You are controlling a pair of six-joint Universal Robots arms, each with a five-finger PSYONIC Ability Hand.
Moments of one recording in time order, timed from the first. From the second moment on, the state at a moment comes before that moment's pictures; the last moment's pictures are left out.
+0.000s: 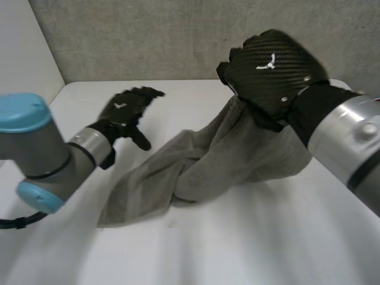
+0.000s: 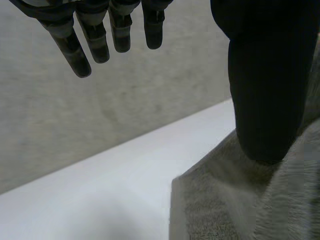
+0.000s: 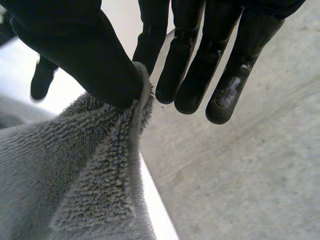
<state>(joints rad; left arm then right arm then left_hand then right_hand) 4.37 -2.06 -1.46 3.45 -1.22 3.13 2.14 -1.61 1.43 0.16 1.34 2.52 0.20 0.19 0.19 0.19 0.03 0.96 1.18 1.18 1.19 0.98</state>
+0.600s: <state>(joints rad) 4.06 -2.54 -0.83 3.01 -1.02 3.18 2.16 -1.77 1.57 0.15 1.34 2.41 1.06 1.07 1.06 1.06 0.88 0.96 1.18 1.18 1.19 0.98</state>
